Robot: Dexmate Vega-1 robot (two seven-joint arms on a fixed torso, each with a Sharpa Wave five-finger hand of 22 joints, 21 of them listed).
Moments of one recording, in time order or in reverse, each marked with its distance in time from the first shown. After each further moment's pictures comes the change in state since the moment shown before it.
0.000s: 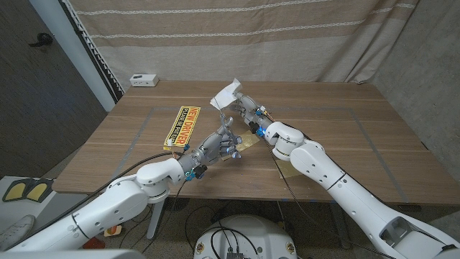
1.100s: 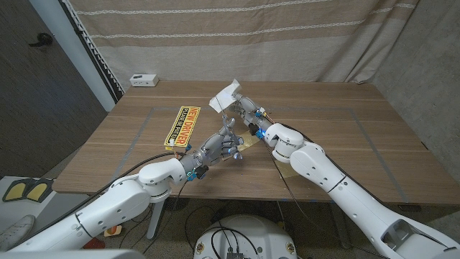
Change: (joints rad) left arm -0.011 -0.012 0.015 0.017 0.005 0.001 -0.017; left_hand -0.005 0.005 0.000 0.000 0.004 0.000 0.000 -0.002 0.000 0.000 0.000 0.006 0.002 0.000 0.000 0.006 -0.004 -0.005 0.005 0.013 -0.009; right arm -0.015 -0.006 -0.006 -0.019 -0.016 0.005 -0.005; right_hand 0.000 0.000 0.006 -0.006 0.000 0.004 0.004 0.000 0.000 0.020 0.002 0.000 0.005 0.000 0.000 0.035 -0.023 0.000 0.000 0.015 -0.018
